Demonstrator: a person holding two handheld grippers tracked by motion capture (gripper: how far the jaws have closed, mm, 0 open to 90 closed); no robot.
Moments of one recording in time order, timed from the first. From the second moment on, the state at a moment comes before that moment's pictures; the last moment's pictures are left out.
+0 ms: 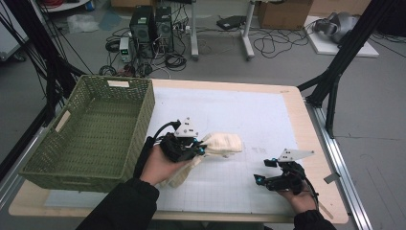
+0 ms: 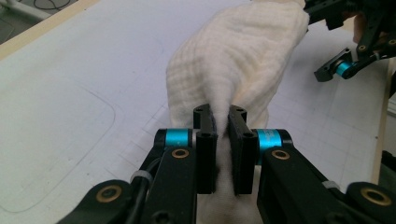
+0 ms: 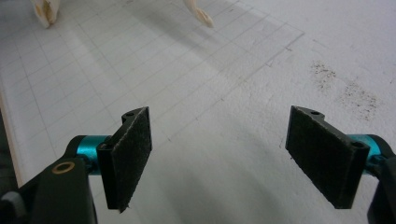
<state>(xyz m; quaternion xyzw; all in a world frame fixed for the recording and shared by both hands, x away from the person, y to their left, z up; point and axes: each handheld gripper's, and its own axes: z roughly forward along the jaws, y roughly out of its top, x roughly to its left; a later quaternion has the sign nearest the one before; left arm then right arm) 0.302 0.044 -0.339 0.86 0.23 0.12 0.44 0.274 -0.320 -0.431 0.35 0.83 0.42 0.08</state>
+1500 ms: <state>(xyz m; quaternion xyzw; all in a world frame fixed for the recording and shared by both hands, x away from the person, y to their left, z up) 0.313 0.075 -0.325 0.83 0.26 0.01 0.50 0.275 -0.318 -0.431 0.34 0.84 0.42 0.09</state>
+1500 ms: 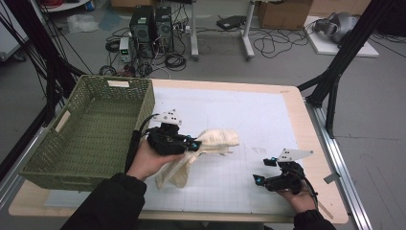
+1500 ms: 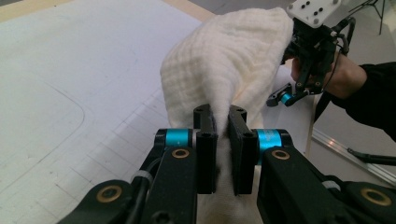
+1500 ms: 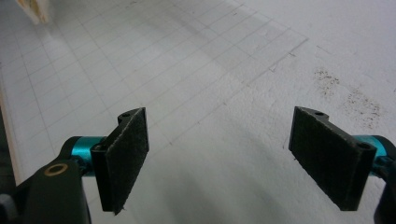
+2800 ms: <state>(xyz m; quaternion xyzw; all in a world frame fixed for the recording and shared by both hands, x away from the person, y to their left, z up) 0.320 0.117 -0.296 0.77 0.28 -0.06 0.57 0.276 -0.319 -0.429 0.34 0.83 0.43 0.10</state>
